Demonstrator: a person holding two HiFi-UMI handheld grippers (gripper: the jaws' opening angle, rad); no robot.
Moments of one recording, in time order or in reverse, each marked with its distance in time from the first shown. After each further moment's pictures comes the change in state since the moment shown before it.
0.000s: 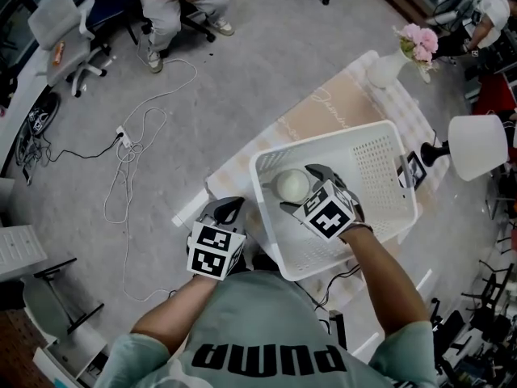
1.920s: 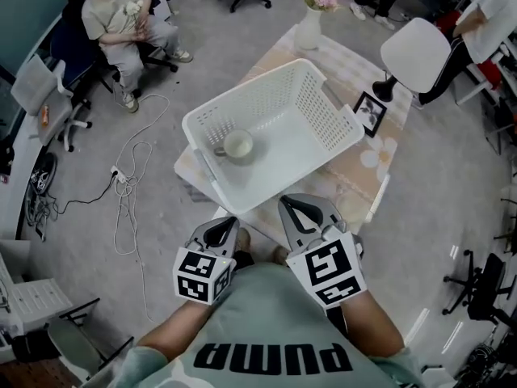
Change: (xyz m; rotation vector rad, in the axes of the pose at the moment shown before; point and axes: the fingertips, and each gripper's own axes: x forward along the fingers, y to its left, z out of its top) left arm -0.081 -0.156 -0.055 0.139 -0.044 -0.127; right arm -0.216 0.123 -0.056 0.320 -0.489 -0.363
